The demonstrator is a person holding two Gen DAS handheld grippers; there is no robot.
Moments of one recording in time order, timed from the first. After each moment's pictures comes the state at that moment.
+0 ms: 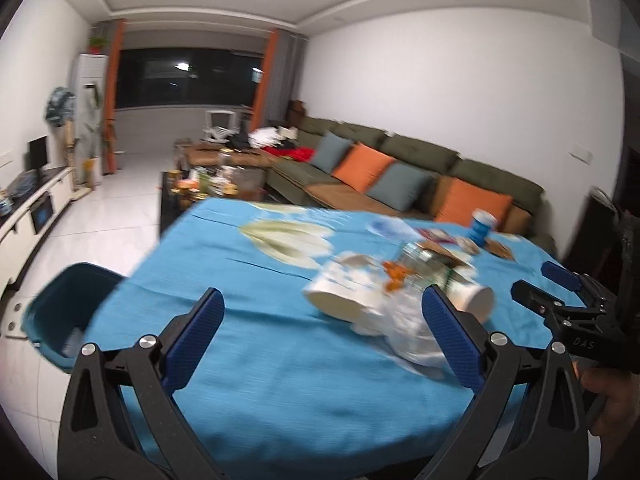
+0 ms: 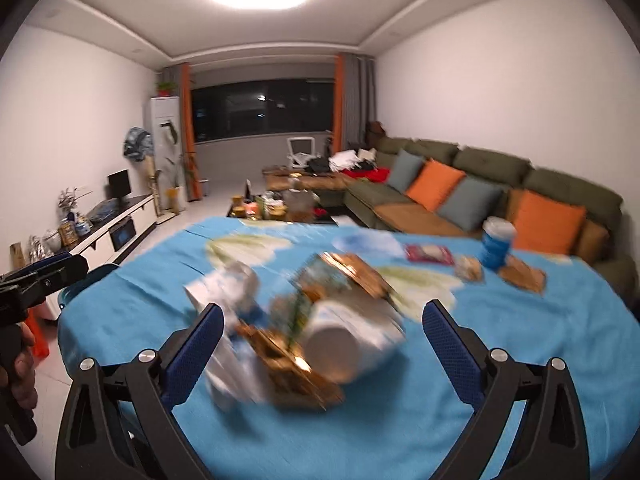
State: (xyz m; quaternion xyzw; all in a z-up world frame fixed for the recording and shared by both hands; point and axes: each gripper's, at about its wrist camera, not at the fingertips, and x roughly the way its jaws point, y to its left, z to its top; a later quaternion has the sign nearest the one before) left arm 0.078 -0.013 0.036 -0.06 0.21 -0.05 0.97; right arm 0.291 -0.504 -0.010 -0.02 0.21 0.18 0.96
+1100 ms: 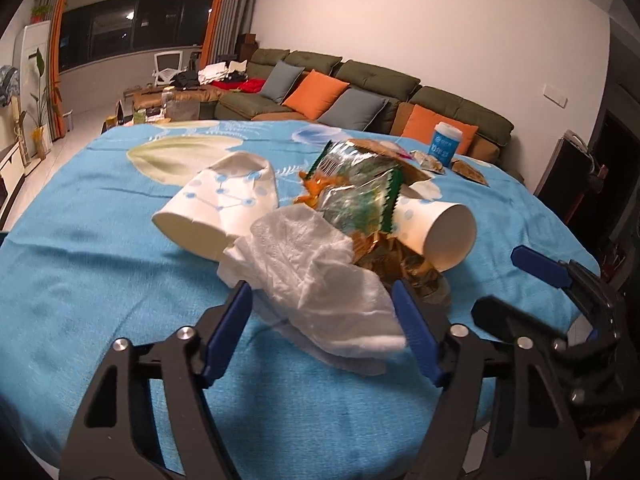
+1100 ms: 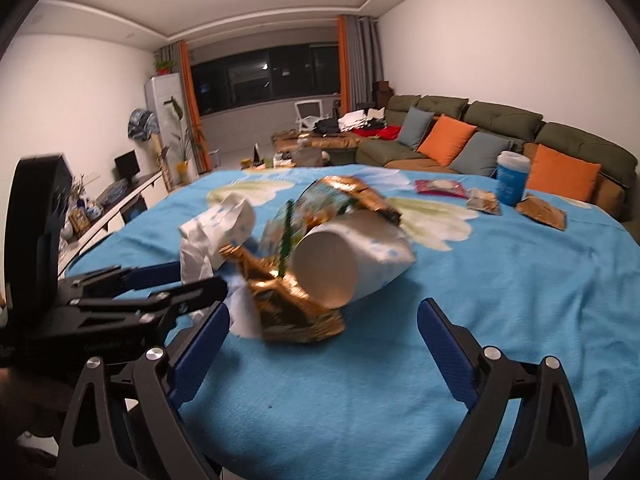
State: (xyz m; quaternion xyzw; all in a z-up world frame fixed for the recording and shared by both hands) left arm 0.182 -0.091 -0.061 -0.06 0.33 -0.13 0.93; right arm 0.291 -0.517 -0.061 -0.01 0.28 0.21 0.94
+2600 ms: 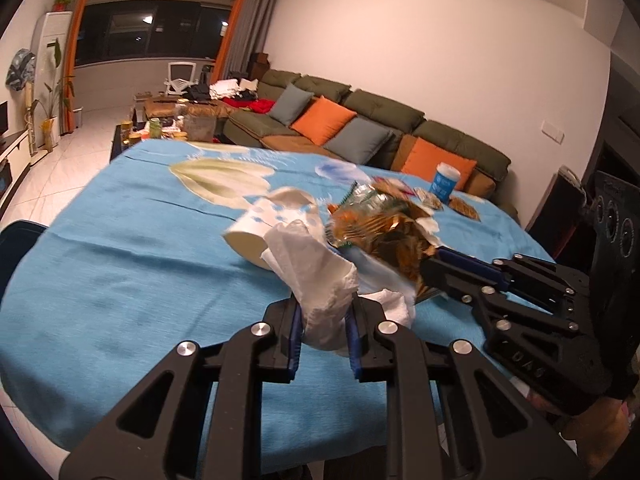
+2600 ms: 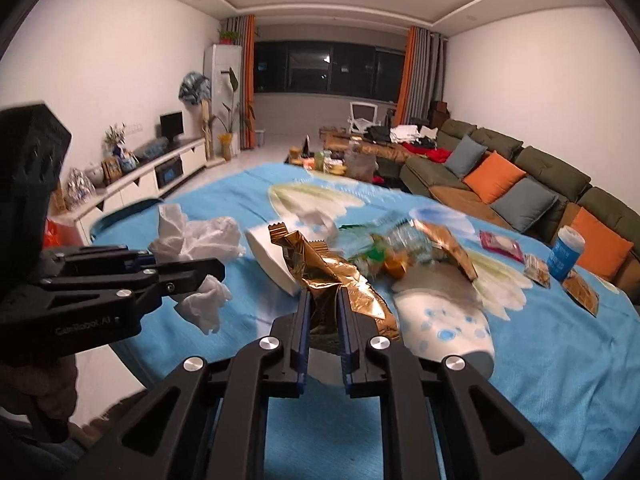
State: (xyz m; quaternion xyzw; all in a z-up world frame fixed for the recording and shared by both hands) left arm 0.136 -0.038 -0.028 -0.10 0.28 -0.12 0.95; right arm 0.277 -0.444 -0.024 -0.10 0.25 0.28 0.92
